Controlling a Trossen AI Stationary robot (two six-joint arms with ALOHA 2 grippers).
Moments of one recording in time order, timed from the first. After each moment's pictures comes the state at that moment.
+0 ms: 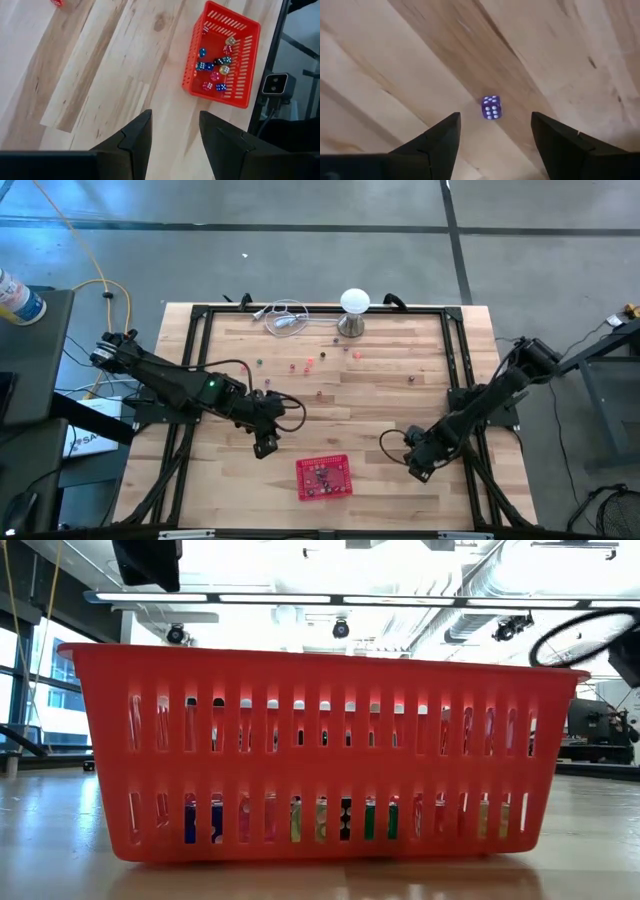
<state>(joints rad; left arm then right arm) -0.36 1.34 1.22 -0.83 -0.06 -0.78 0.69 1.46 0.74 -0.77 -0.18 1.35</state>
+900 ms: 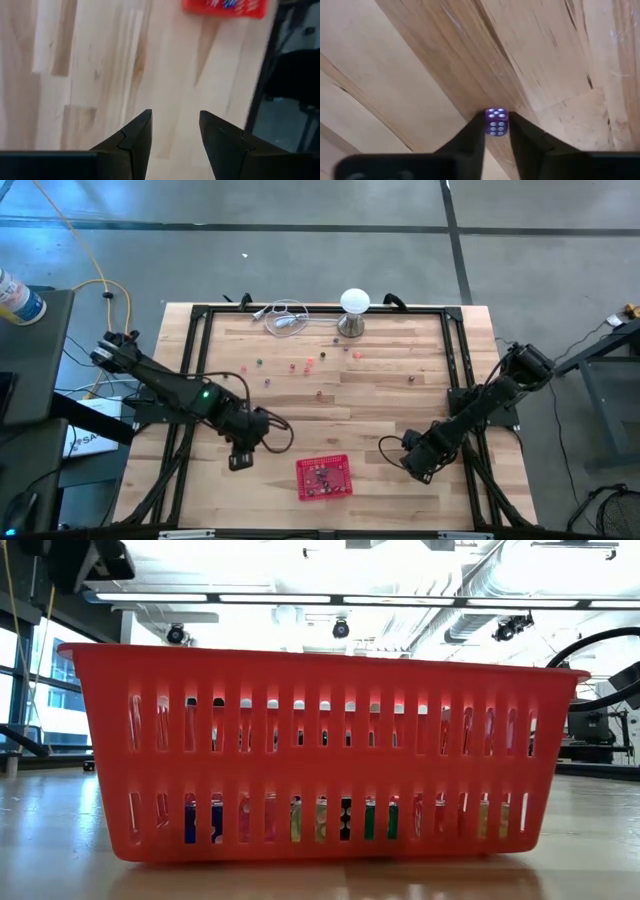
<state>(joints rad) -0.46 1.34 1.22 -1.05 0.06 -0.71 0.69 1.58 0.74 -0.75 -0.17 1.20</state>
